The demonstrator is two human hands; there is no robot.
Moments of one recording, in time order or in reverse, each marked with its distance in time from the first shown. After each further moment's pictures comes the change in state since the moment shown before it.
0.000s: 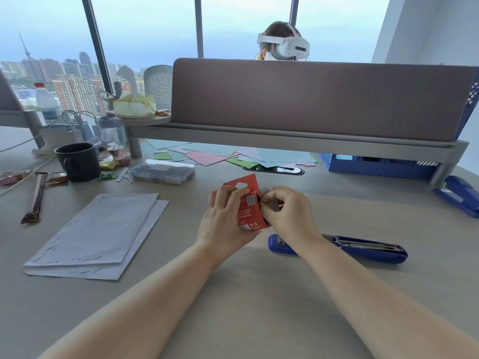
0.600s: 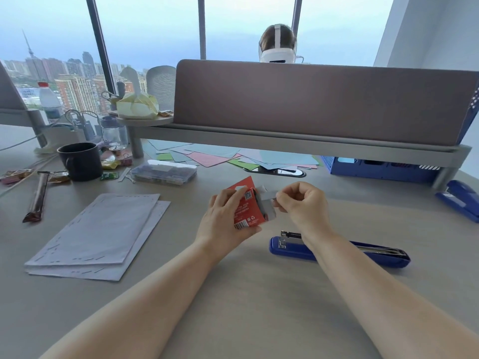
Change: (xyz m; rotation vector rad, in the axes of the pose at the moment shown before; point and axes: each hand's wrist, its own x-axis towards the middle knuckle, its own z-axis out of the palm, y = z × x) left_hand 0.007 -0.013 0.000 -0.033 -0.181 -0.092; right_hand 0.012 0.003 -0.014 0.331 0.113 0.270
